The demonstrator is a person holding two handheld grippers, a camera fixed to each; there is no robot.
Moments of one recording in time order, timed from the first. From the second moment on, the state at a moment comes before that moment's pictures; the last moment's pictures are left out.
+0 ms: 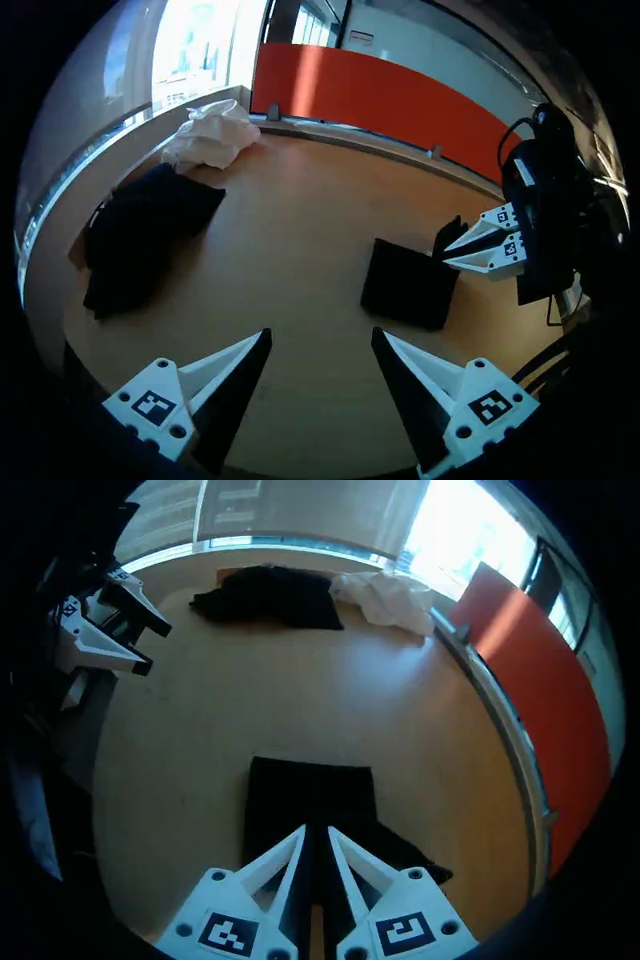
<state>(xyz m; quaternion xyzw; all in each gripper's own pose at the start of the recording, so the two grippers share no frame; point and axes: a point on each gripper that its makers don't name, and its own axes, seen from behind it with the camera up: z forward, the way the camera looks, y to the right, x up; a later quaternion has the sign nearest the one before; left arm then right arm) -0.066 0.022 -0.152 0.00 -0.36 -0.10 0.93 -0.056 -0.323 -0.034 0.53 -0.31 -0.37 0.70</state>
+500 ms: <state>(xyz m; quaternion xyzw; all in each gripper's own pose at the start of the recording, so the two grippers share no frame) -0.076 0.017 -0.165 0.01 -0.36 -0.12 0.92 -0.113 -0.376 -0.056 0.57 -0.35 -0.37 0.65</state>
